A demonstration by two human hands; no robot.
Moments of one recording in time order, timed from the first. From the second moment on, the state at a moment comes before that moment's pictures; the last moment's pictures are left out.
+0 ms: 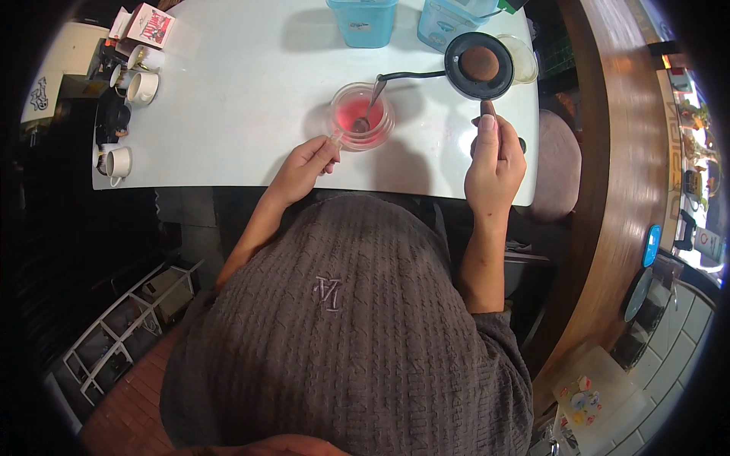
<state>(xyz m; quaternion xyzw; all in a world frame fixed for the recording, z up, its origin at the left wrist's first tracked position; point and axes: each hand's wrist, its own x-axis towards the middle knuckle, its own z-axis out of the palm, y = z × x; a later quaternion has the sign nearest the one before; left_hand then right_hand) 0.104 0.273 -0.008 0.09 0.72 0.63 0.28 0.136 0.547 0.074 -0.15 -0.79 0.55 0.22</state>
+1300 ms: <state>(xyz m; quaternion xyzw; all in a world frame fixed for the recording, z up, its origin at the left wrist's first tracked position) 0.108 0.281 -0.002 0.09 0.70 0.67 0.24 0.141 0.565 -0.002 -0.31 -0.64 0.68 0.17</state>
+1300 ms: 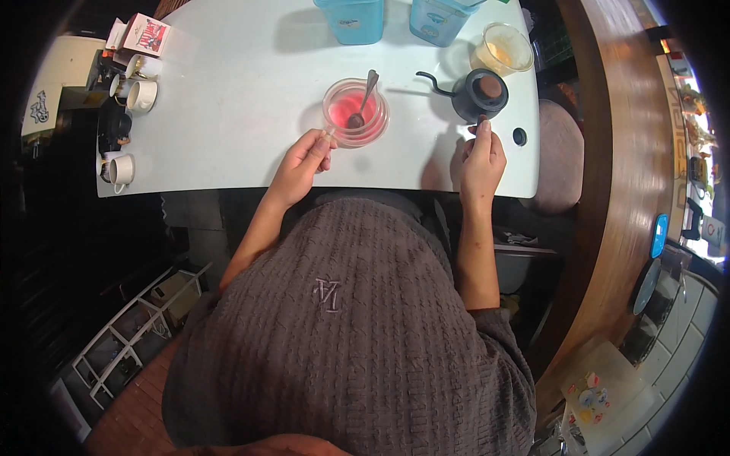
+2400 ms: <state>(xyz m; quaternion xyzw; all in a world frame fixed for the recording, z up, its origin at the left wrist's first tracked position) 0.103 0.274 0.000 0.08 0.72 0.66 0.22 0.065 0.471 0.030 0.07 -0.89 0.38 0.24</state>
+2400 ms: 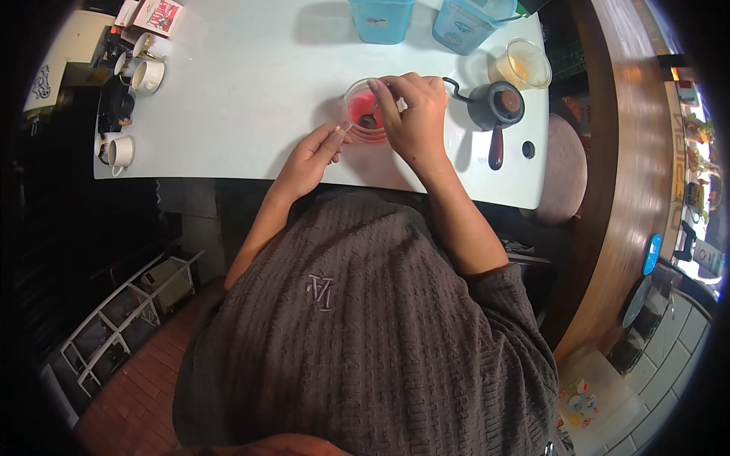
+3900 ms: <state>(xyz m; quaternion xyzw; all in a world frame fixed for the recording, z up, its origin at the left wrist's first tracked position) 0.103 0.276 -0.002 0.07 0.72 0.66 0.22 0.075 0.487 0.054 0.21 -0.92 0.30 0.15</state>
